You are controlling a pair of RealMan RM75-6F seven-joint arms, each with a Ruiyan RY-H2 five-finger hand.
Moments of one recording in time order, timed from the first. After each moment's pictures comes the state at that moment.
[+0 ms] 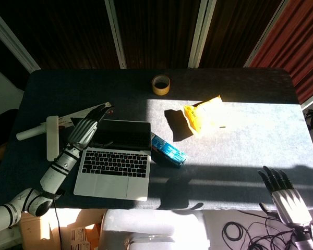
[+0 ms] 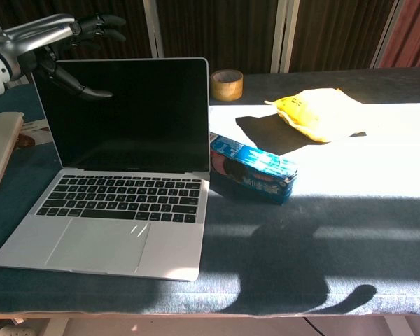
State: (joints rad) left arm -0.74 -1.39 -0.24 -1.36 1.41 1.01 -0.30; right arm 0.02 -1.09 -0.09 -1.65 -1.65 1.43 -0.14
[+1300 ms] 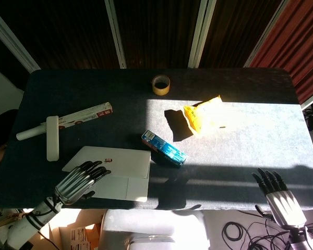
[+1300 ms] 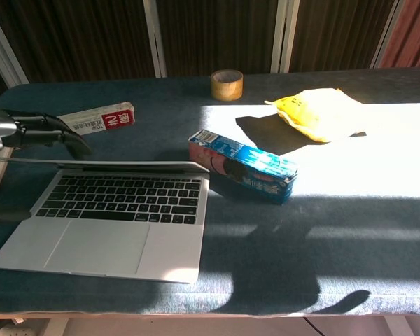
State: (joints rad) left arm -0.55 -1.12 0.12 -1.78 1.75 1.15 0.22; right arm 0.02 -1.11 -0.10 -1.66 -1.69 1.44 -0.18
